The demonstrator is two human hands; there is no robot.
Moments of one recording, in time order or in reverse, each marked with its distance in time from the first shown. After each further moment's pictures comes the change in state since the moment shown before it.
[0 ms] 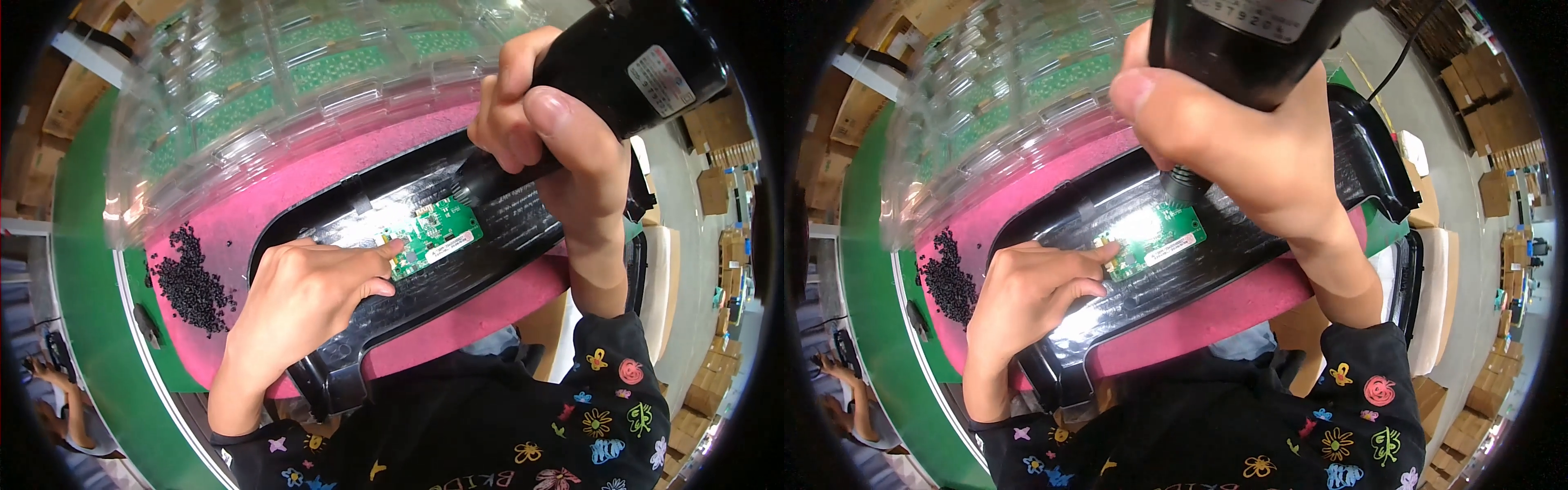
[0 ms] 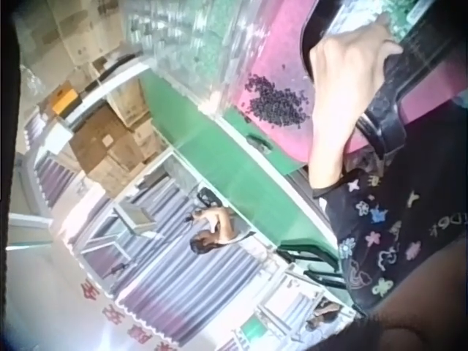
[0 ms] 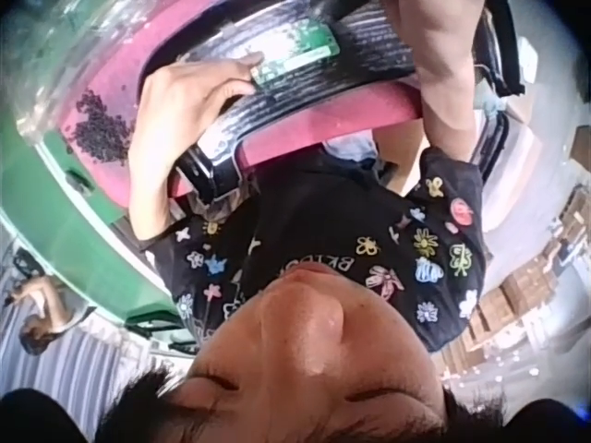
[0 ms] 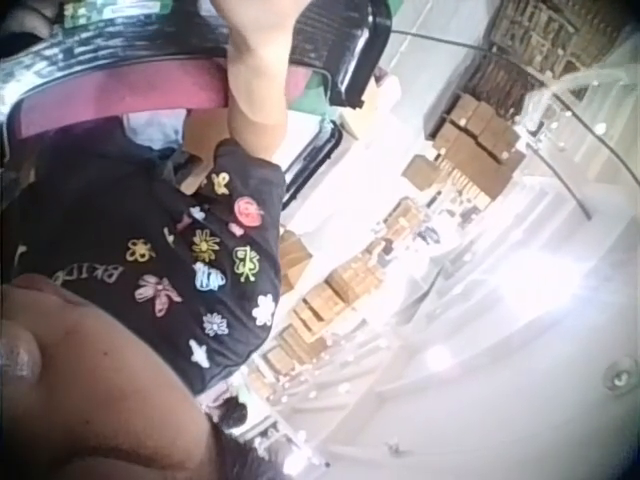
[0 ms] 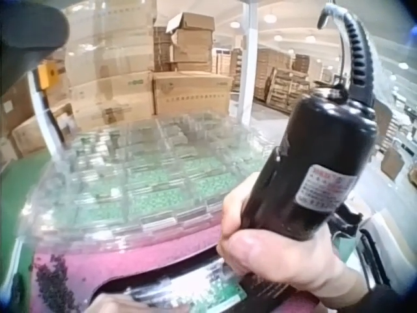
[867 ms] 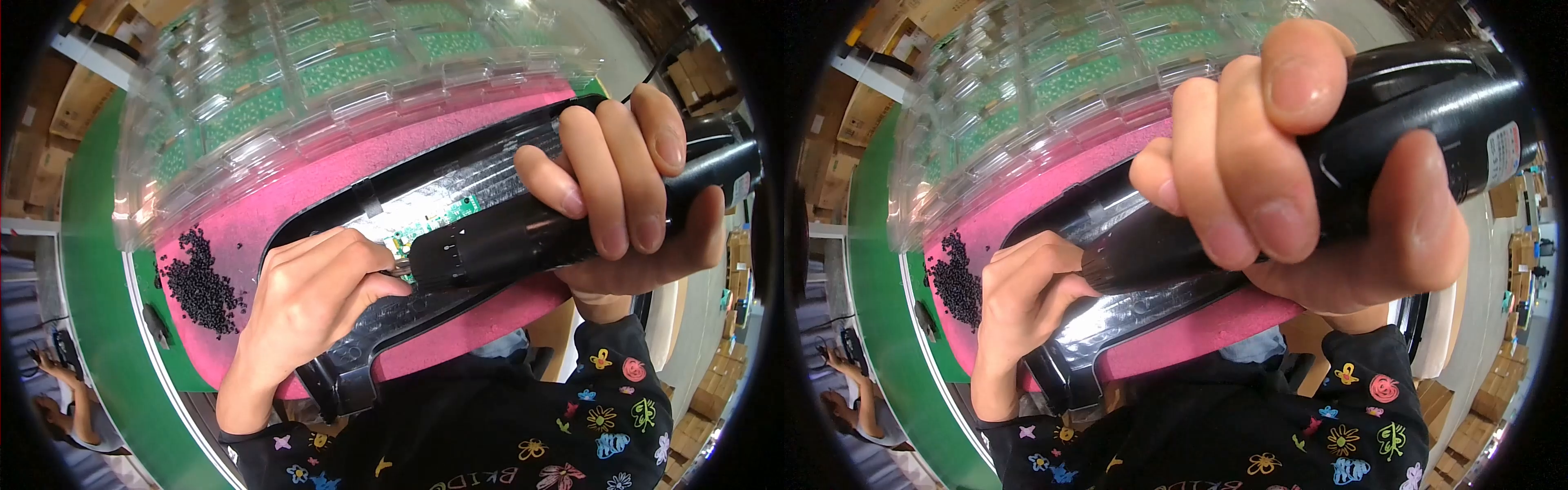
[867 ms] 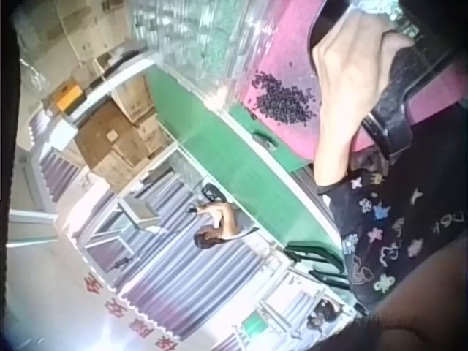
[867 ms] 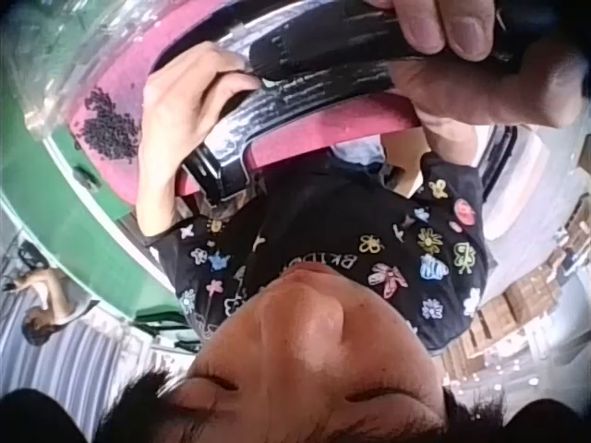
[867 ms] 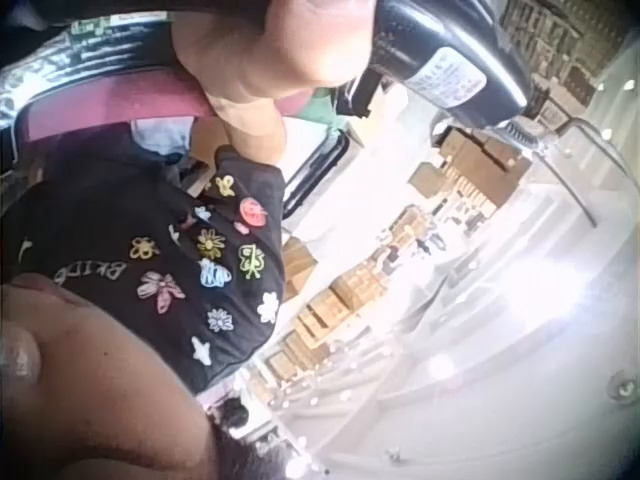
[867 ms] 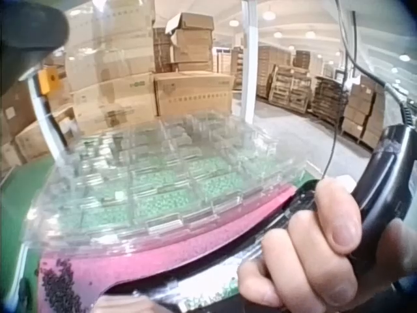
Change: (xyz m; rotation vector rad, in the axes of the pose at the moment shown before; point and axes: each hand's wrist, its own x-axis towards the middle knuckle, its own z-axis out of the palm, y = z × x) left_hand 0.006 0.004 -0.001 -0.063 0.219 0.112; right_hand -0.015 0.000 -0.017 0.822 -0.341 -0.072
